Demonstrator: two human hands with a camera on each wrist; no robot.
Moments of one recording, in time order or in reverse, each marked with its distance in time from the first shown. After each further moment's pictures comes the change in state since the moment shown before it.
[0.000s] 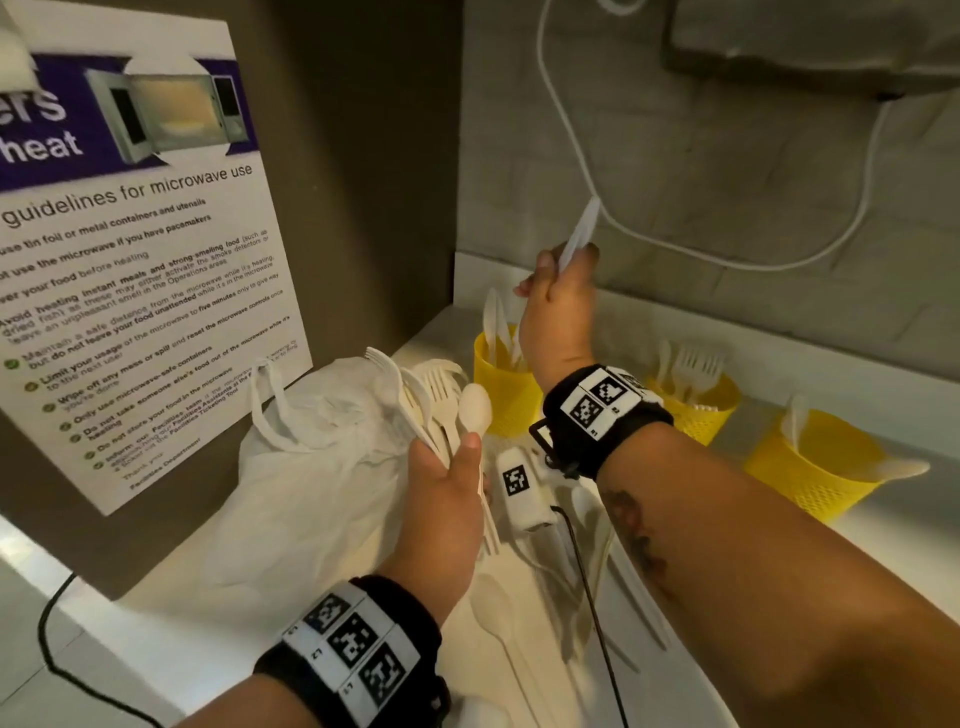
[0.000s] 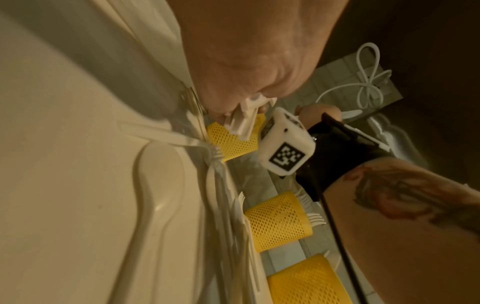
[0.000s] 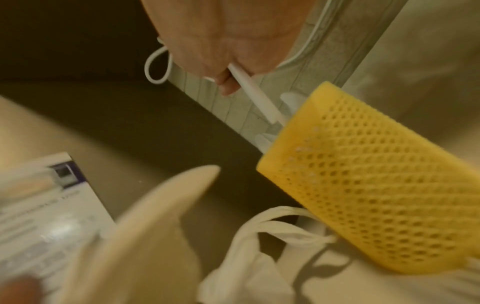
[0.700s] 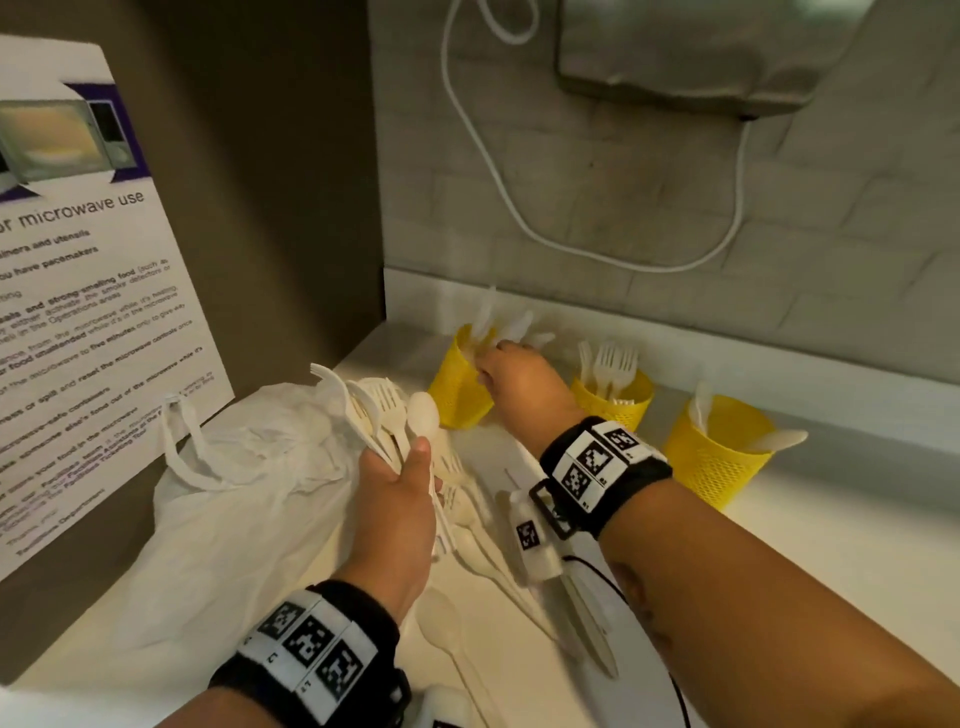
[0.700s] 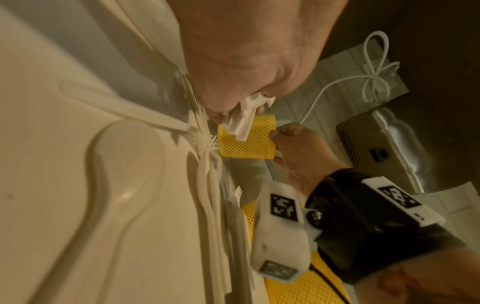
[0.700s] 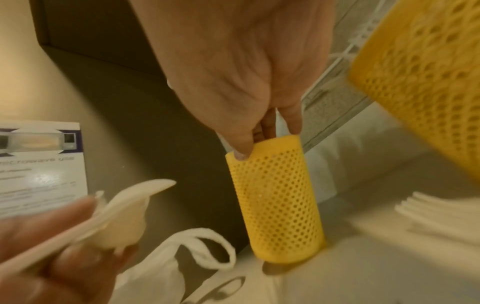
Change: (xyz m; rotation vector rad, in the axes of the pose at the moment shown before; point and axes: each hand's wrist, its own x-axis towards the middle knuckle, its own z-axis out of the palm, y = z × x) left_hand 0.006 0.001 0.015 0.016 -0.012 -0.025; right_hand -0.017 0.024 -0.074 -1.184 -0.675 -0.246
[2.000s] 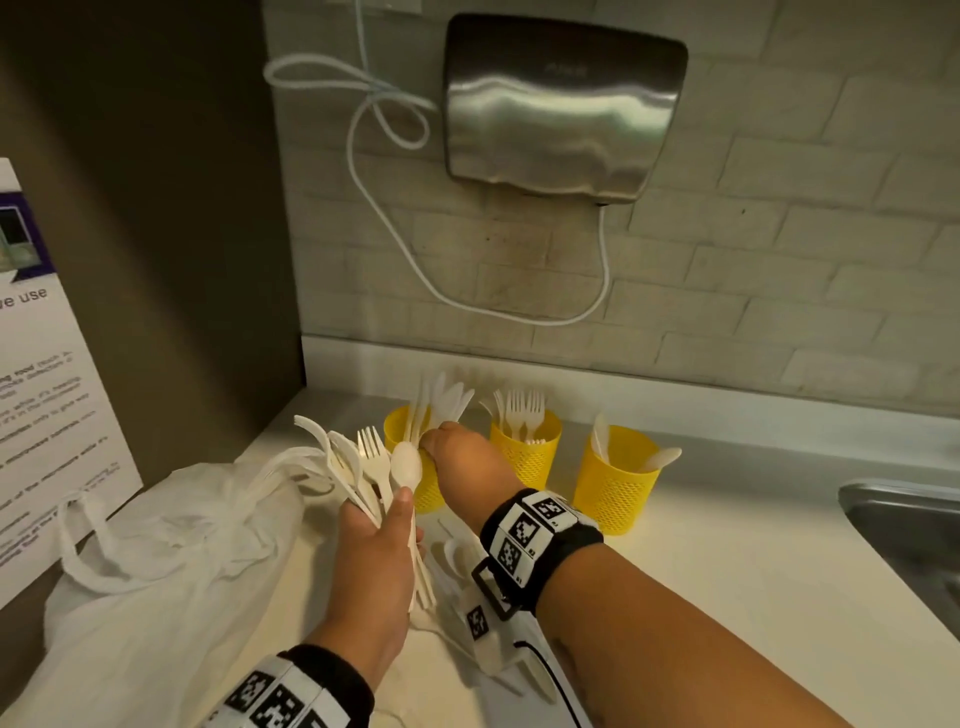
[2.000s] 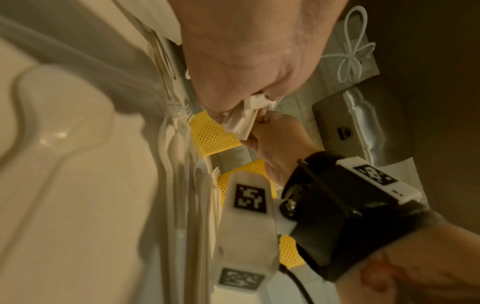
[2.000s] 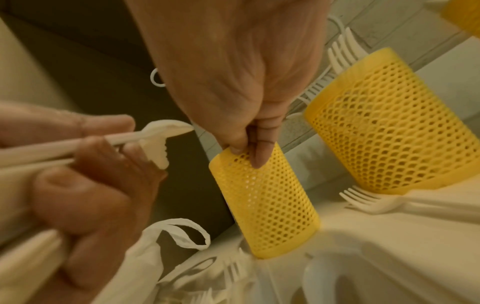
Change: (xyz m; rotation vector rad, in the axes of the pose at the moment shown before) left_hand -0.017 0.005 0.023 -0.068 -0.212 0.074; right_hand -0.043 -0.008 -0.010 0.034 -0.065 0.111
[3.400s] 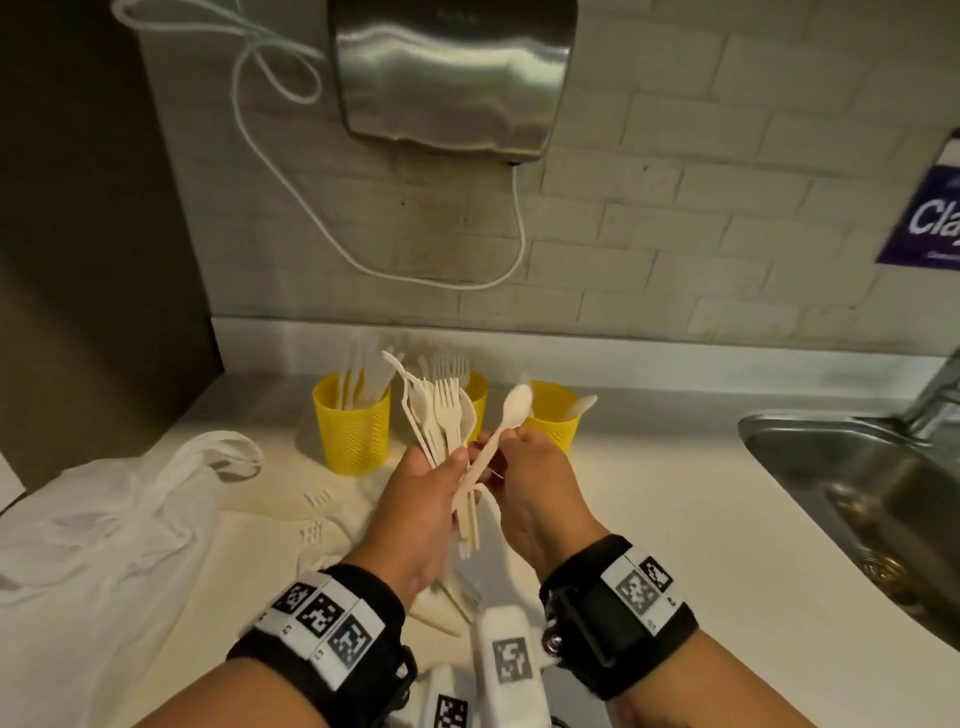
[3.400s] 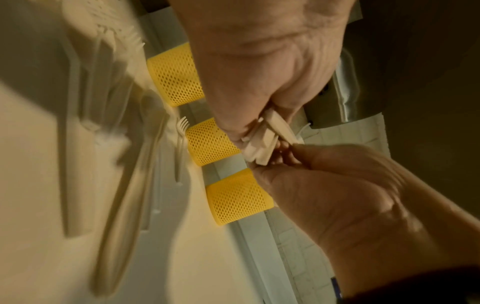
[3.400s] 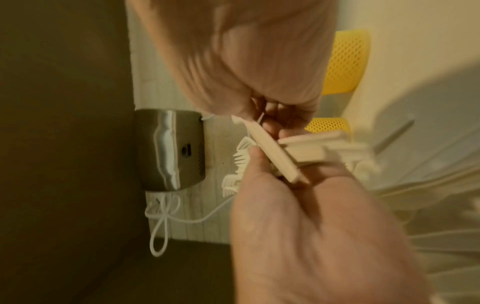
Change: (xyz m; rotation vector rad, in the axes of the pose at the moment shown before) left_hand -0.024 -0.008 0.078 -0.039 -0.528 -0.071; right_hand -0.125 0.023 -0.033 1.621 0.561 0.748
